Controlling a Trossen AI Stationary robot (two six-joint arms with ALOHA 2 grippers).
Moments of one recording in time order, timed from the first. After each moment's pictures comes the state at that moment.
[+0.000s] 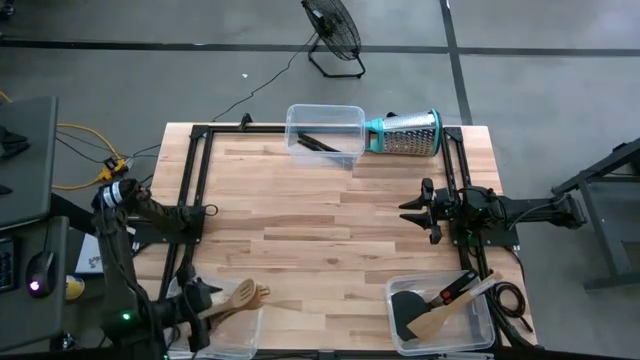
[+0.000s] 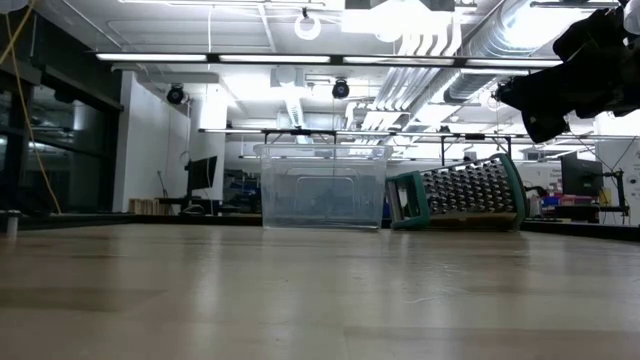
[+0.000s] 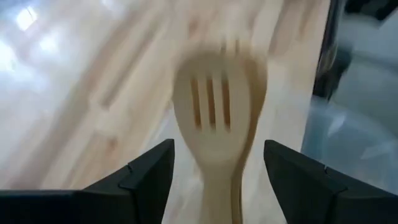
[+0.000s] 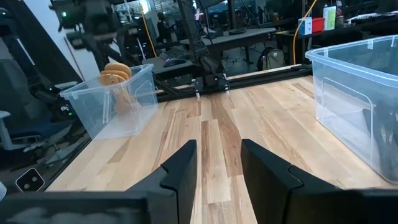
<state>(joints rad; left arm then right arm) -1.24 1.62 1.51 -1.40 -0.75 -1.63 0.02 0.09 0.01 0.06 0.00 0.21</state>
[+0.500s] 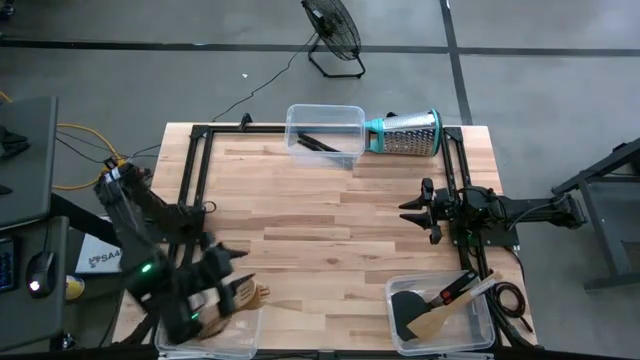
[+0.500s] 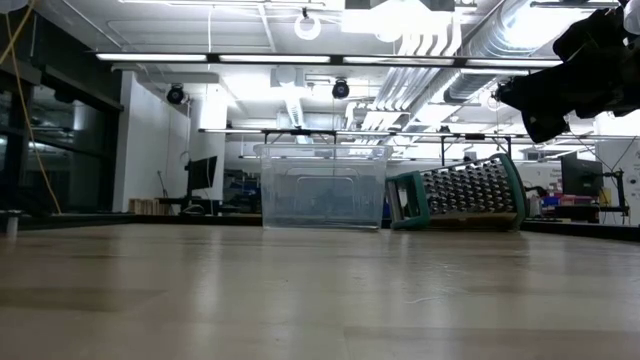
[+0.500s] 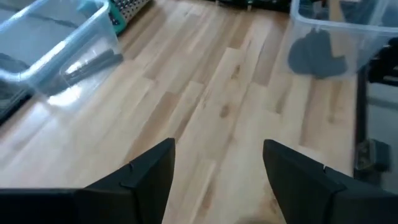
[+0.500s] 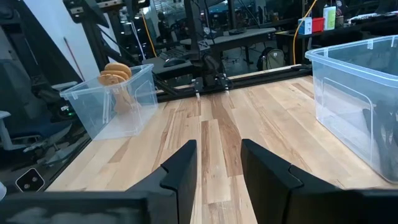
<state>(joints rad) -0.96 1.50 1.59 -1.36 -0.93 -1.25 0.02 0.09 0.01 0.06 0.00 0.21</state>
